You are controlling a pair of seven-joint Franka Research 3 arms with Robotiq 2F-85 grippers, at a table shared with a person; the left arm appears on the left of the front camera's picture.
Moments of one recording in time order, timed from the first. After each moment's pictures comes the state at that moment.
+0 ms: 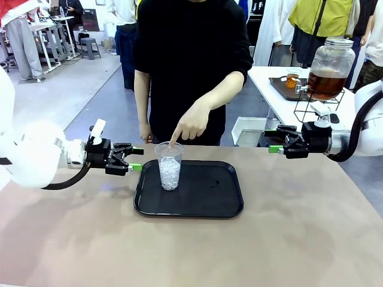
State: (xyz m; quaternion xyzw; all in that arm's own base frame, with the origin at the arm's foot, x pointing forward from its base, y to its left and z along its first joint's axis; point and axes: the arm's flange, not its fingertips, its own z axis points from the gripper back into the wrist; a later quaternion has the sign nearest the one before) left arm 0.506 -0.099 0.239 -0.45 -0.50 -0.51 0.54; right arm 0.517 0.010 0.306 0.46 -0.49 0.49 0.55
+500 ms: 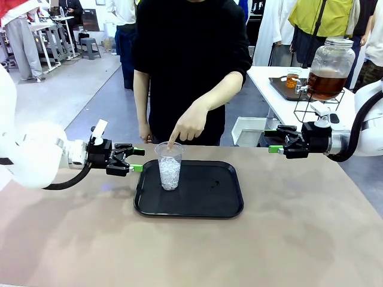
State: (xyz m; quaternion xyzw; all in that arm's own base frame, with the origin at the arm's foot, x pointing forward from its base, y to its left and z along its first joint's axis) left arm 0.507 -0.100 0.239 -0.45 -0.50 -0.51 0.54; right arm 0.517 0.010 0.306 0.46 -0.49 0.49 0.55
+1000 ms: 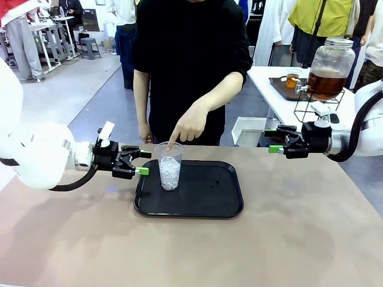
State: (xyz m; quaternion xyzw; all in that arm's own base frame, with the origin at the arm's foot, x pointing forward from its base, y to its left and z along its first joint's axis) left arm 0.500 -0.126 0.236 -0.46 -0.48 -0.52 0.53; right arm 0.517 0.010 0.306 0.46 -0.49 0.49 0.55
